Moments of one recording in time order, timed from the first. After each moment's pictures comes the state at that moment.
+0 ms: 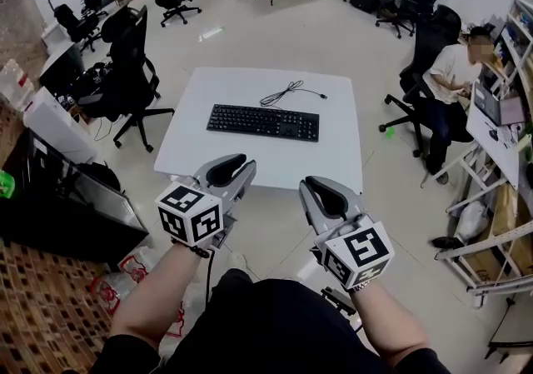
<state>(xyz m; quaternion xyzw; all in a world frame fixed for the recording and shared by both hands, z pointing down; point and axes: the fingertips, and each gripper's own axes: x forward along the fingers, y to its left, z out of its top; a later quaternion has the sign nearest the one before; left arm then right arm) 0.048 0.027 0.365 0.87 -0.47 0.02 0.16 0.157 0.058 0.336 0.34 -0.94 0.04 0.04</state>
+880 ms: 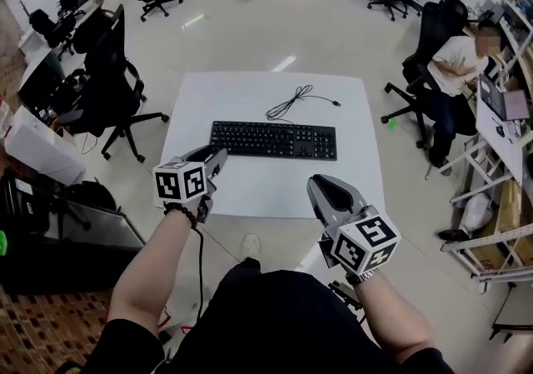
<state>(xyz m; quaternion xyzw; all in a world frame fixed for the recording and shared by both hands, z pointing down) -0.144 -0.177 0.502 0.79 -0.53 0.10 0.29 0.077 -0.097 0.399 0.37 -0.91 0.16 0.04</state>
